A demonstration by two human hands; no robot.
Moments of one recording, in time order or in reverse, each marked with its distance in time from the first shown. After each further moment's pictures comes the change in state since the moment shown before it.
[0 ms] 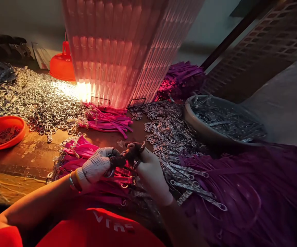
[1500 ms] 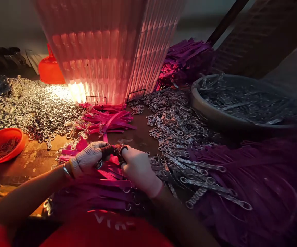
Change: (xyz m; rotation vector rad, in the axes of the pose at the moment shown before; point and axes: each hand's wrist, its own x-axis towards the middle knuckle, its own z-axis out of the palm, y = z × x) left_hand 0.030 0.018 -0.037 0.359 0.004 -0.071; right_hand 0.022 0.019 0.010 -0.841 -0.239 -0.169
